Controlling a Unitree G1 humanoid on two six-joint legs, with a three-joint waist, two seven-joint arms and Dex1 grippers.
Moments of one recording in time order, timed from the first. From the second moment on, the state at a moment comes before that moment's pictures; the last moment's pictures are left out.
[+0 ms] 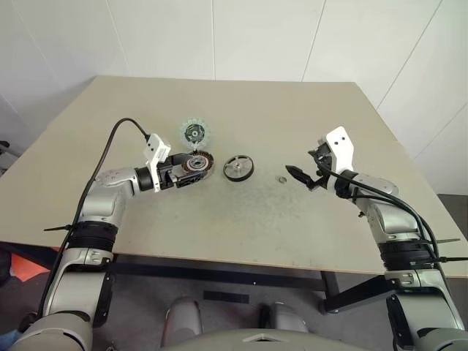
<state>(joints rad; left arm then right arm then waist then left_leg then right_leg) -0.56 0.45 0.03 0.39 -0.33 0.33 -1.04 -0.42 -0.51 -0.04 0.14 0.22 0.42 0.62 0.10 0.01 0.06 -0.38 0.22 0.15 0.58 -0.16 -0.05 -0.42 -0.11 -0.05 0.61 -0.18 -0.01</state>
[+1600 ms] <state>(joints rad) -0.54 0.43 0.01 0.39 -0.30 0.30 -0.99 -0.51 -0.01 -0.22 0.25 0.52 0.88 0.27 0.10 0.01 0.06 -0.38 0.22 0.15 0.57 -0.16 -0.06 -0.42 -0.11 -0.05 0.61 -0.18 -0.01</state>
